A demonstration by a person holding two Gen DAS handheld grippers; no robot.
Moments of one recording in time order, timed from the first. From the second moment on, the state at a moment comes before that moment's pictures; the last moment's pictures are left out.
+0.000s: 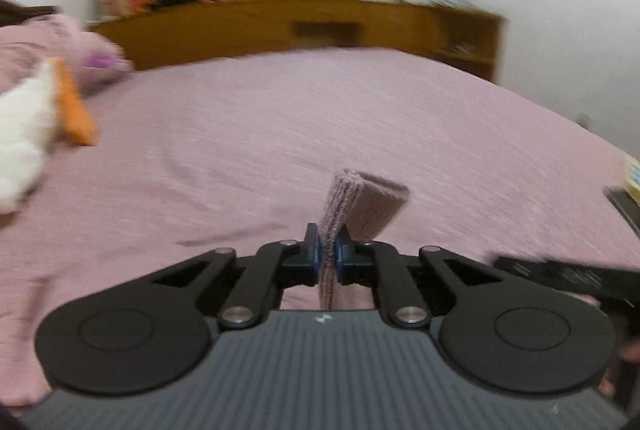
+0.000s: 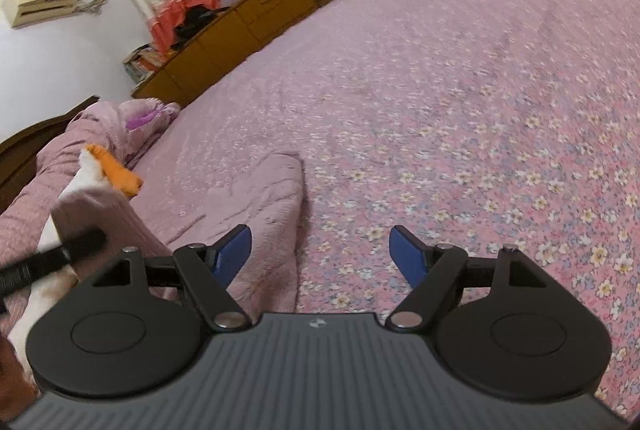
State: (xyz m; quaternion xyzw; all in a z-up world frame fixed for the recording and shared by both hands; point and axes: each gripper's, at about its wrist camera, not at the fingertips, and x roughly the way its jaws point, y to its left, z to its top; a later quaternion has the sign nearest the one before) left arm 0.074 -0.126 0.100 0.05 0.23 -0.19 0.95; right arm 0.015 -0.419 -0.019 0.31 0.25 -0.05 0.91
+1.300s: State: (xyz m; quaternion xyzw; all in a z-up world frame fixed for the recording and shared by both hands) left arm 0.065 0.051 0.052 0.00 0.36 0.01 0.93; right arm -0.005 -0.391 0.018 0.13 0.39 -0.06 0.91
